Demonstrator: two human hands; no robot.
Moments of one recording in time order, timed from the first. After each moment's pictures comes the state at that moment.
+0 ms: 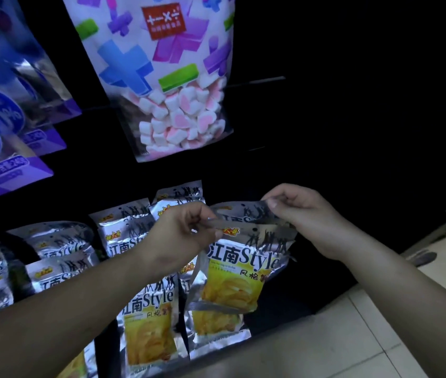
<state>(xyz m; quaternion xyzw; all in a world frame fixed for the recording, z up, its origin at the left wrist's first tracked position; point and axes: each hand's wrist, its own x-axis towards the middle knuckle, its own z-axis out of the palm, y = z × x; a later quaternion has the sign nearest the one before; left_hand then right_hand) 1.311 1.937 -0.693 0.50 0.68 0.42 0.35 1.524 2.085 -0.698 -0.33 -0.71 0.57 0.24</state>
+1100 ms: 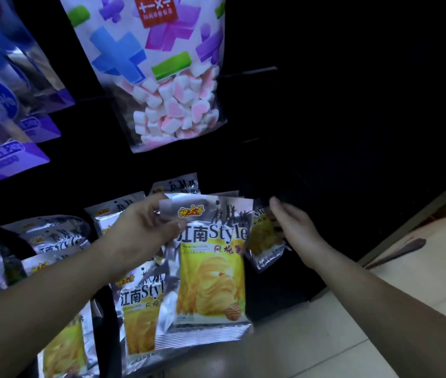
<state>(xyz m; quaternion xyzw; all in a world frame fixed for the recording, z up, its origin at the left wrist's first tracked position) 1.285 1.907 -0.690 0.44 0.72 0.40 0.35 1.527 2.086 -0.786 -0.48 -0.60 0.59 0.25</state>
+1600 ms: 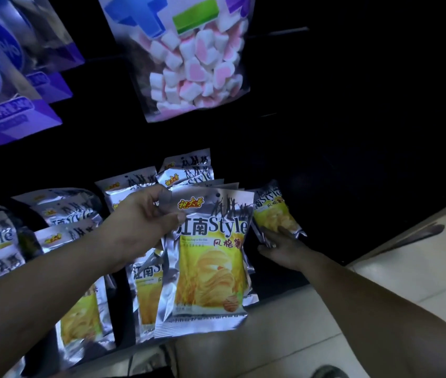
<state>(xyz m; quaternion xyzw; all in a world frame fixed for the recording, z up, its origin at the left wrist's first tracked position) 1.268 1.883 -0.704 0.39 0.76 0.37 0.35 1.522 2.069 -0.888 -0.49 -0.77 0.38 -0.16</state>
